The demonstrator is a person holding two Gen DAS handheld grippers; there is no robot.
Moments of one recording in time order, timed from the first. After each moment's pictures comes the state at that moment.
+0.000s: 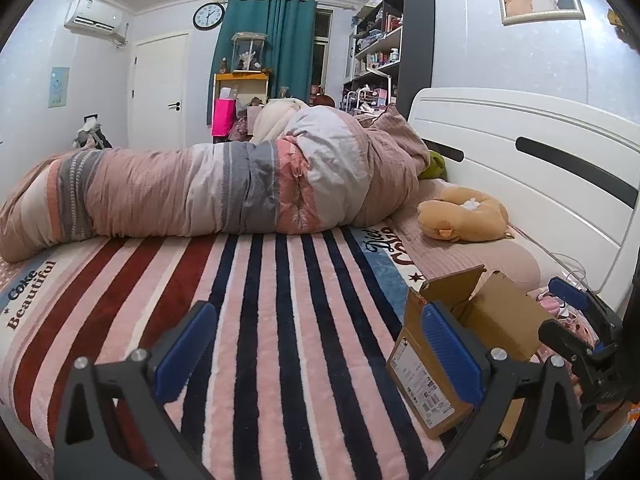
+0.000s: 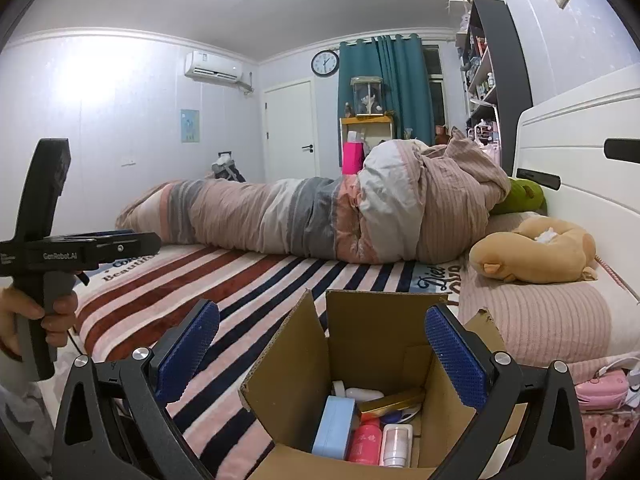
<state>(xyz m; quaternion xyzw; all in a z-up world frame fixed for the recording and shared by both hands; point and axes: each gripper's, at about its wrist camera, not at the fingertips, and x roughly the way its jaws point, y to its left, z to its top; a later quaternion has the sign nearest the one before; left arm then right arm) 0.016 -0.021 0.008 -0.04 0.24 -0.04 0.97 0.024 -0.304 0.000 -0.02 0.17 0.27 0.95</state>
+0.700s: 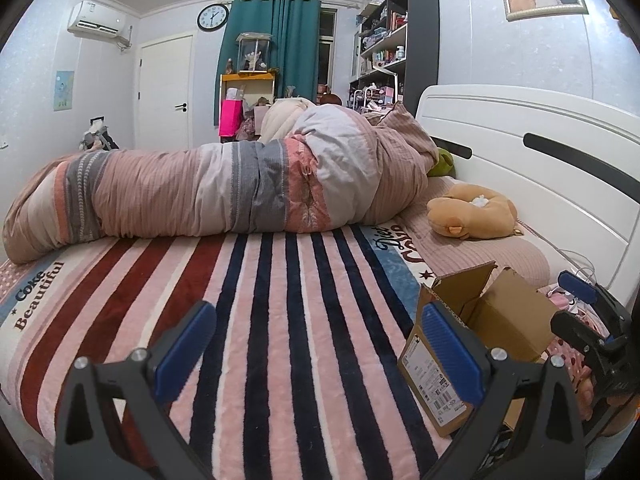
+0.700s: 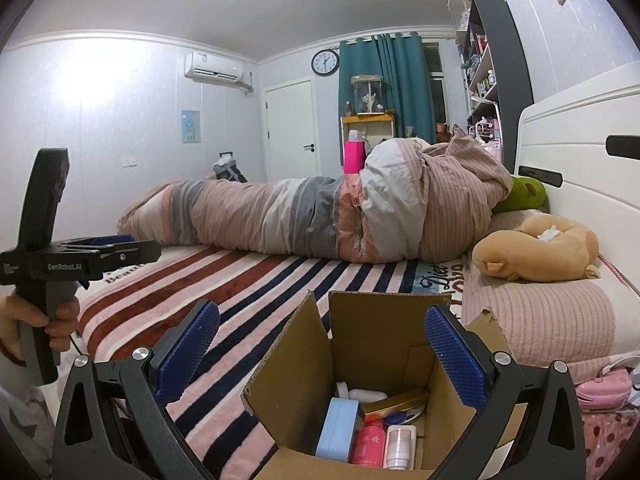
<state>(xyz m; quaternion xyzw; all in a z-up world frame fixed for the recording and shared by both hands) 0.015 -0.018 0.005 -0.03 0.24 -0.03 0.97 0.027 -0.305 0.001 -0.02 0.17 0.27 0.95</state>
